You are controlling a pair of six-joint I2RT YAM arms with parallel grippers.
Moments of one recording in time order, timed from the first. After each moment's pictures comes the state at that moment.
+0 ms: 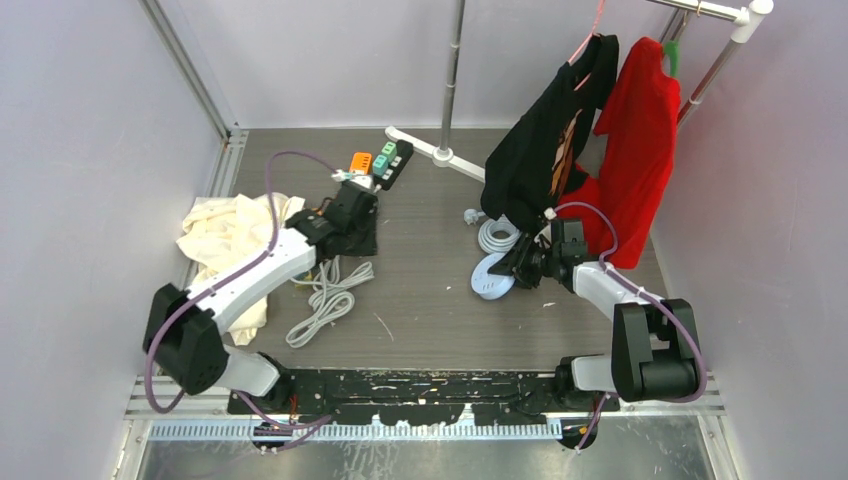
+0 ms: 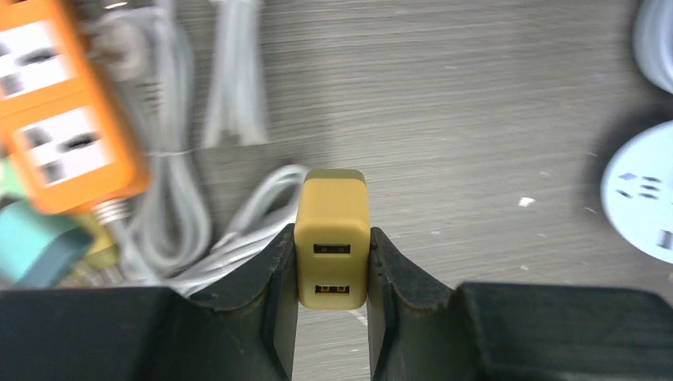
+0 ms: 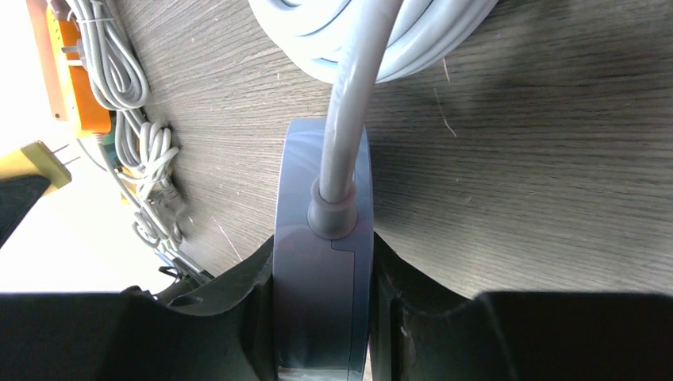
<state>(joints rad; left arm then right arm) -0.67 1.45 1.16 -0.63 -0.23 -0.53 0.07 1.32 0.56 -0.16 -0.57 0.66</state>
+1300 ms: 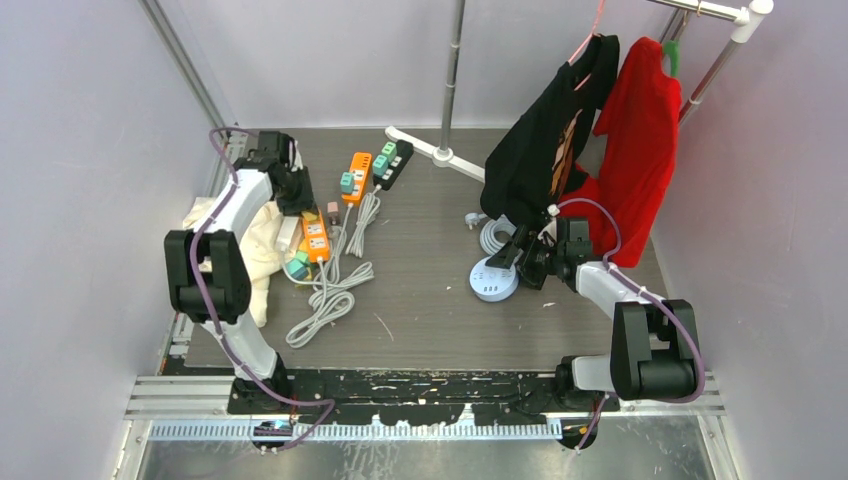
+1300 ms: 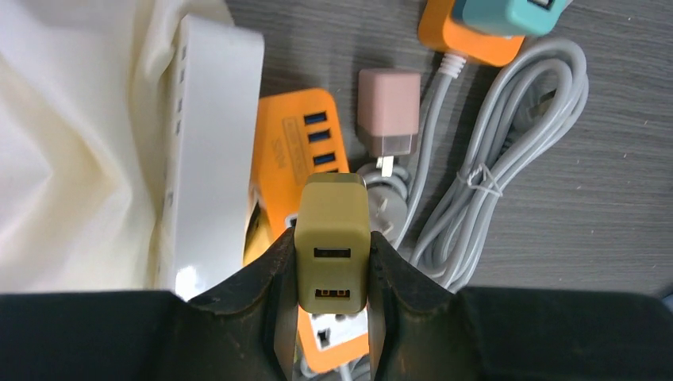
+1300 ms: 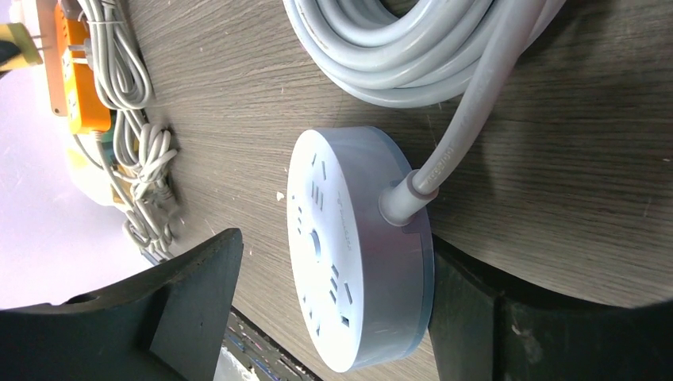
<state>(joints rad) -0.04 1.74 1.41 -0.72 0.07 -0.25 0.02 1.32 0.56 -0.13 -0.60 0.59</state>
